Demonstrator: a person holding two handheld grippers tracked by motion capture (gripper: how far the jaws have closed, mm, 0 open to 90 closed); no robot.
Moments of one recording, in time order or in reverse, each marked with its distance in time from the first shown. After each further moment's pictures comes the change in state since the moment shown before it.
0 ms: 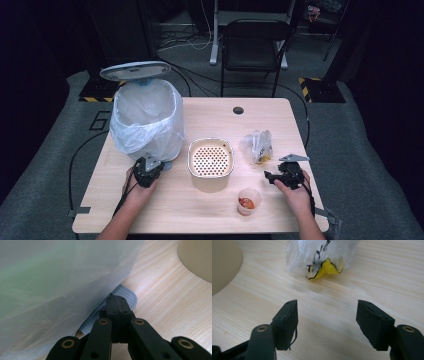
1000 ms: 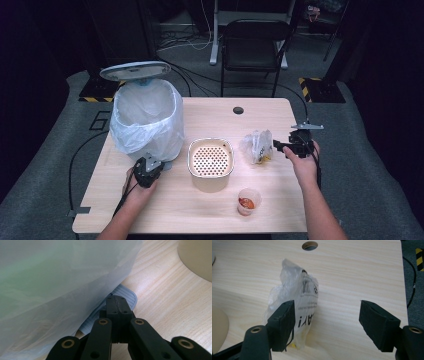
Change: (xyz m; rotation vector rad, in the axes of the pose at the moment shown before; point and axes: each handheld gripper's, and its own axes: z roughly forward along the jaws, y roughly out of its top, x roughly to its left) left arm 0.000 0.000 -0.001 0.010 0.001 0.016; right arm -0.041 0.087 -0.017 -0.088 -0.074 0.104
